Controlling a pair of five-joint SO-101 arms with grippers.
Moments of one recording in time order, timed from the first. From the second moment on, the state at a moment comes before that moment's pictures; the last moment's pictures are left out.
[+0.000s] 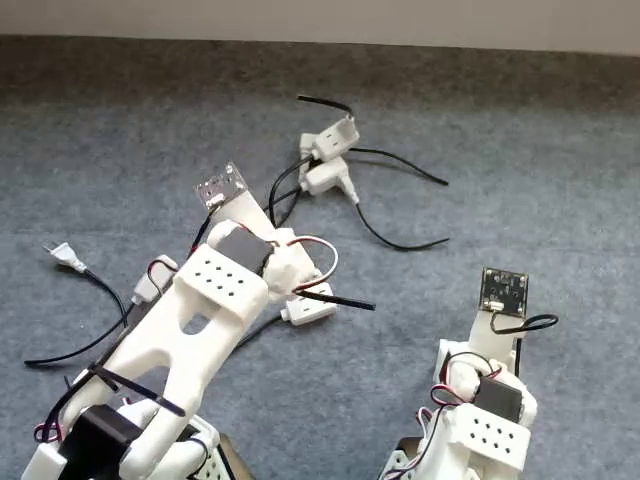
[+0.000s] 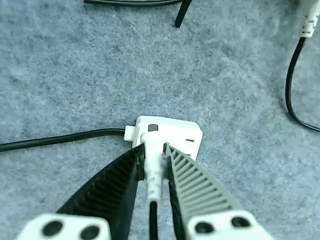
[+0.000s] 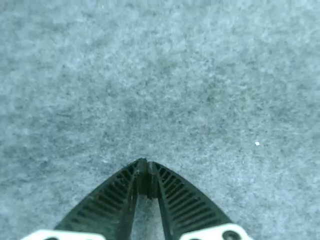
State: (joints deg) left arm 24.3 -21.3 36.5 64.1 66.0; right arm 19.3 -82.5 93.8 58.0 13.0
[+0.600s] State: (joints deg) left arm 32.4 -21.3 39.8 56.9 66.9; right arm 19.3 -82.5 93.8 58.0 13.0
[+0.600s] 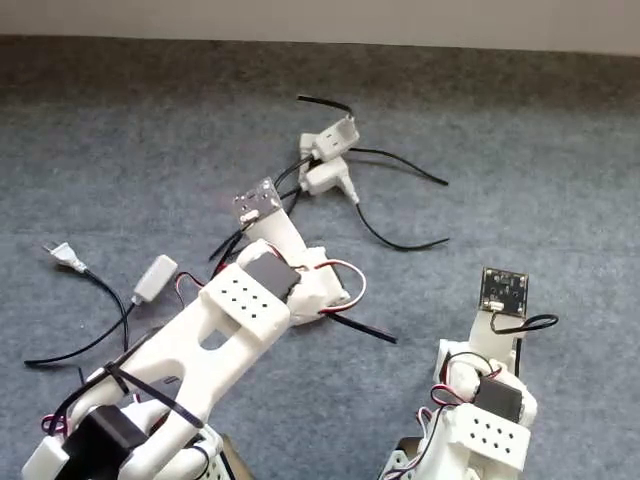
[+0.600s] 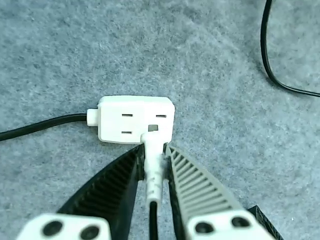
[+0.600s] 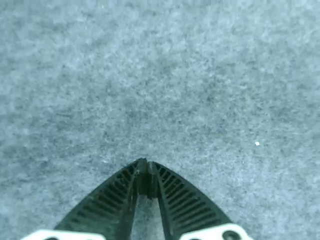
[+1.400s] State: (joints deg) left arm 32.4 -8.5 30.9 58.9 66.9; right arm 19.3 -82.5 93.8 58.0 13.0
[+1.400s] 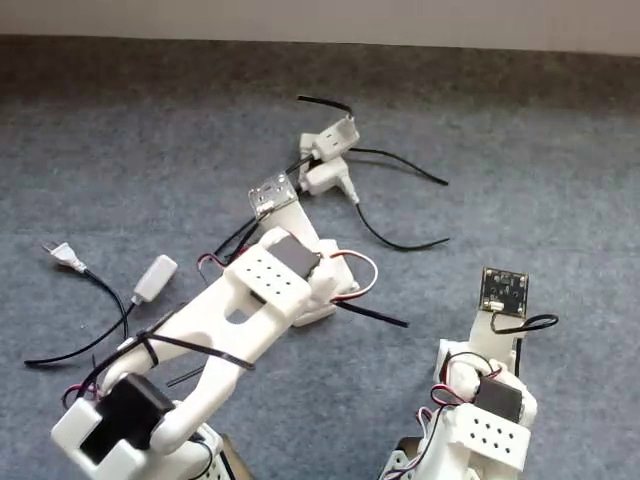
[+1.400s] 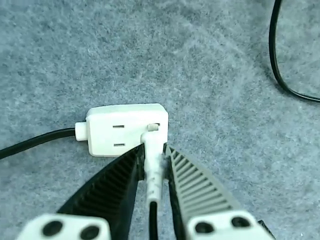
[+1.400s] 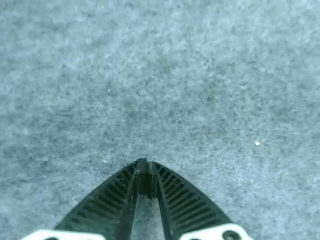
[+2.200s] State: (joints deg) left arm 32.2 12.6 10.2 81.7 59.6; right arm 19.3 -82.5 93.8 57.8 13.0
